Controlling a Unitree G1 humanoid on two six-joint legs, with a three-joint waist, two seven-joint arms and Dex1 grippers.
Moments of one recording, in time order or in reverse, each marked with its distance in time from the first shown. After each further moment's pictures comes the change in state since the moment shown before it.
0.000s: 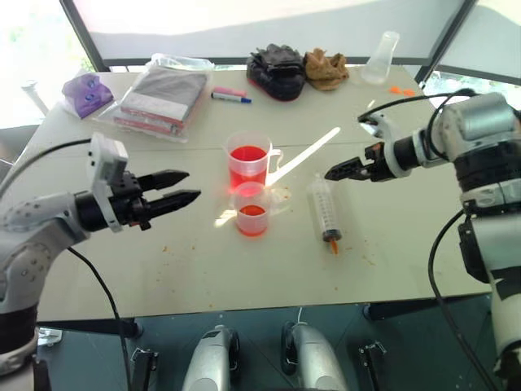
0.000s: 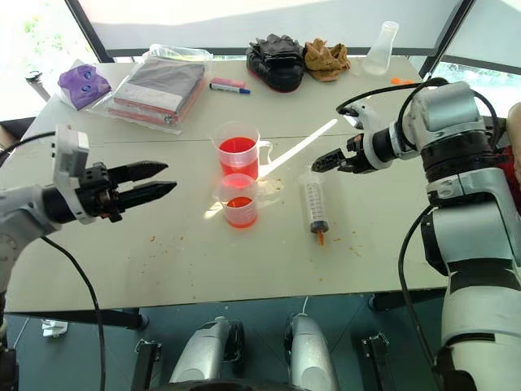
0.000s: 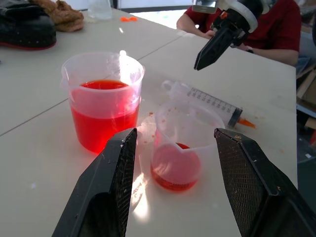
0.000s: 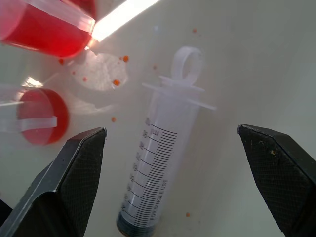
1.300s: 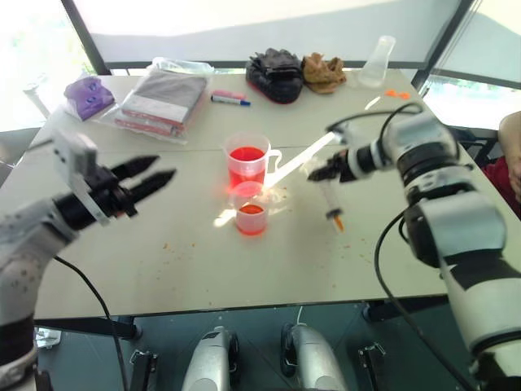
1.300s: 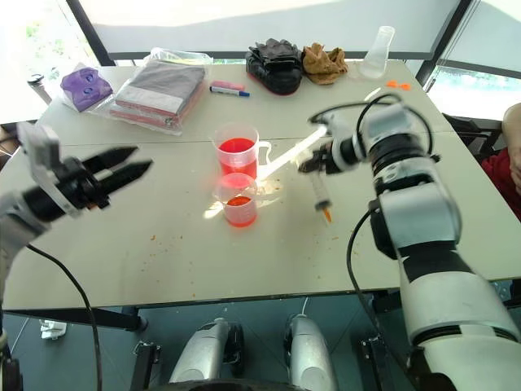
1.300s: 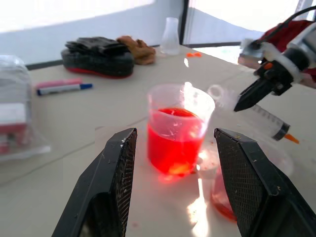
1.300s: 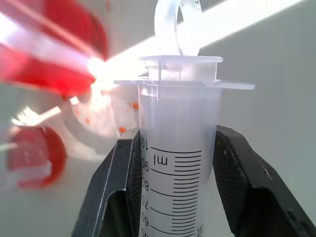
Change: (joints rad) left arm -0.089 -0.012 0.106 0.159 0.030 -0.109 0.166; right arm -0.150 0.202 -0.304 0.324 -0.277 -0.430 -0.004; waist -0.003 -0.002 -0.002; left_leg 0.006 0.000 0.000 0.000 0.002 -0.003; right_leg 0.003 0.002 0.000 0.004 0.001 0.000
